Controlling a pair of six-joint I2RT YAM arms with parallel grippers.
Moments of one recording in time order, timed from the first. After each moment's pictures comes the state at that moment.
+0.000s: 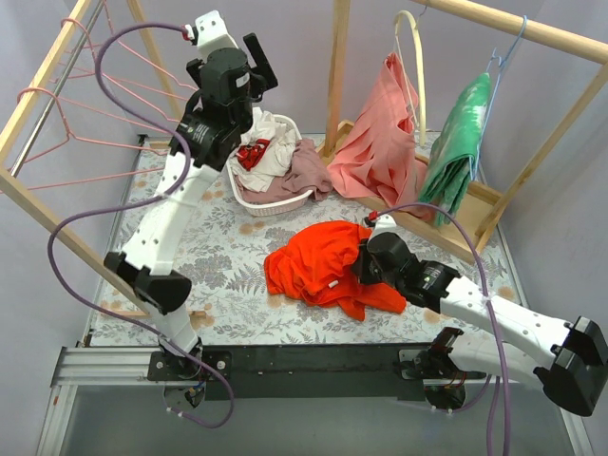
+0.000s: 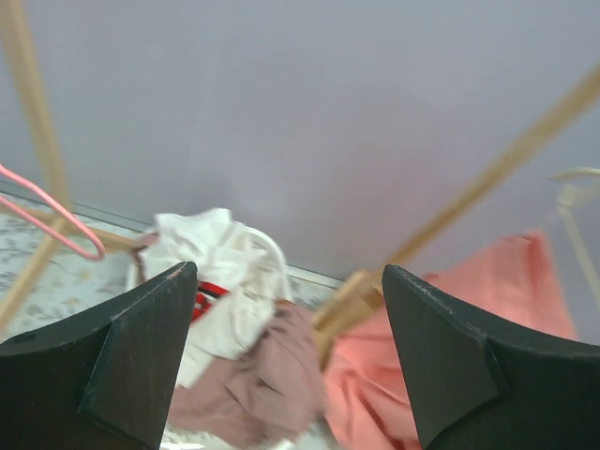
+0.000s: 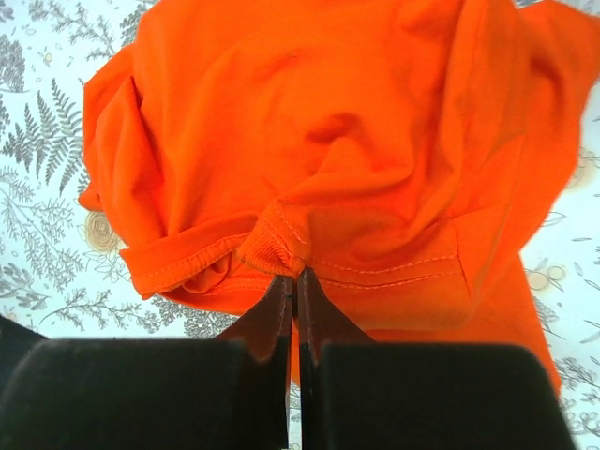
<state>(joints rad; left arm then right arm) -0.59 1.72 2.27 -0.58 -0.64 -0.42 0.89 0.96 0.64 -0.37 0.24 0.59</state>
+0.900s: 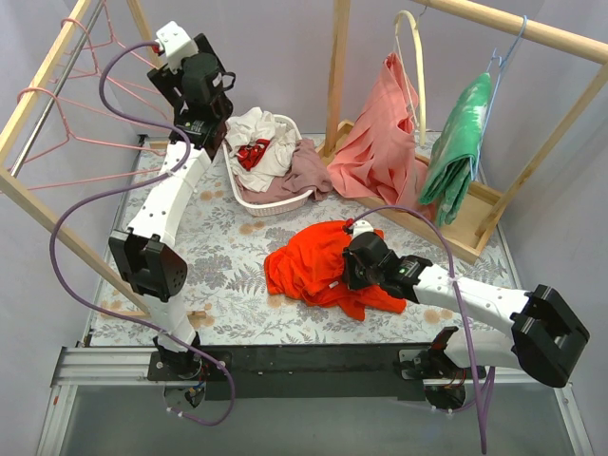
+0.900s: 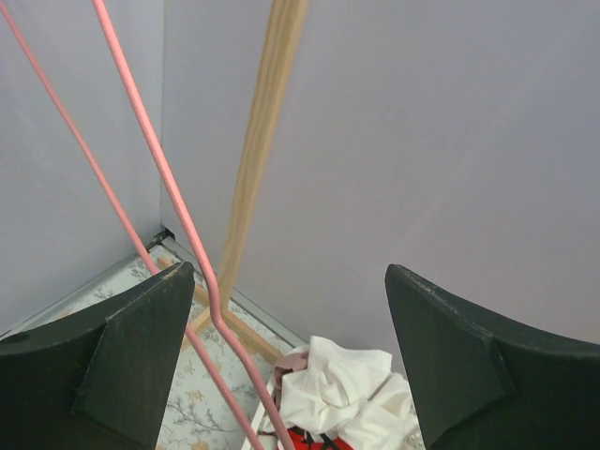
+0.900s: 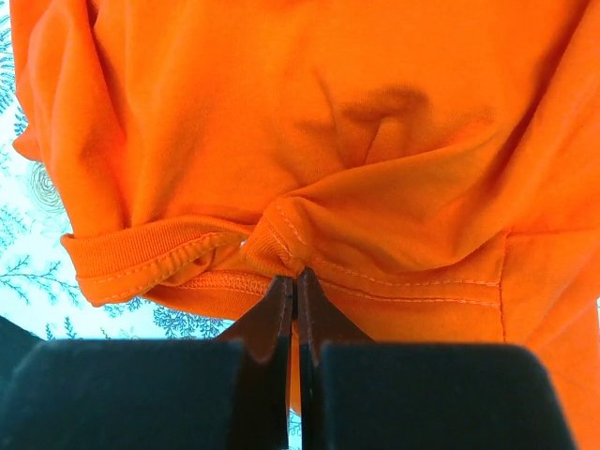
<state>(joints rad) -0.32 1.82 2.00 -0.04 -0.92 -0.20 0.89 1.20 0.64 -0.27 0.11 0.52</state>
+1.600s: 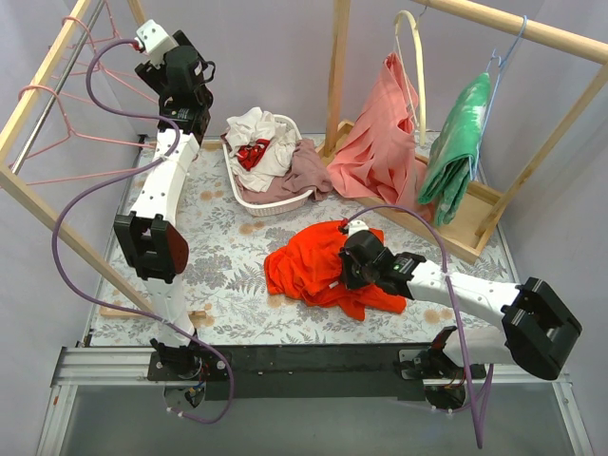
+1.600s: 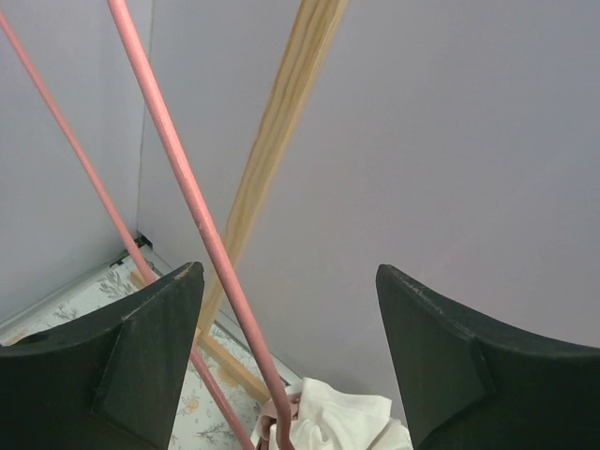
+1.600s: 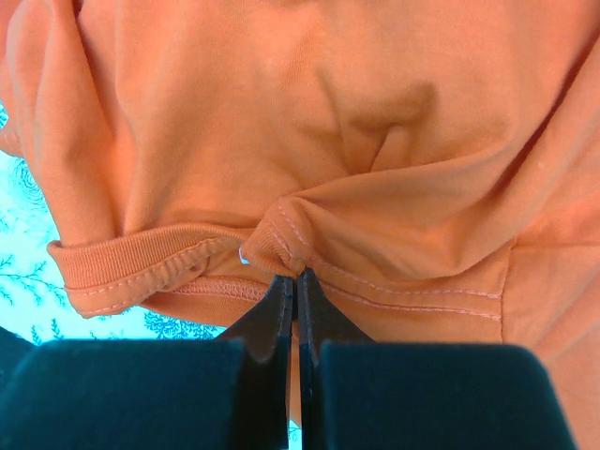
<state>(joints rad) -0.17 1.97 2.14 -0.07 -0.79 -0.32 0.89 1.26 0.67 -0.28 0.10 0.49</state>
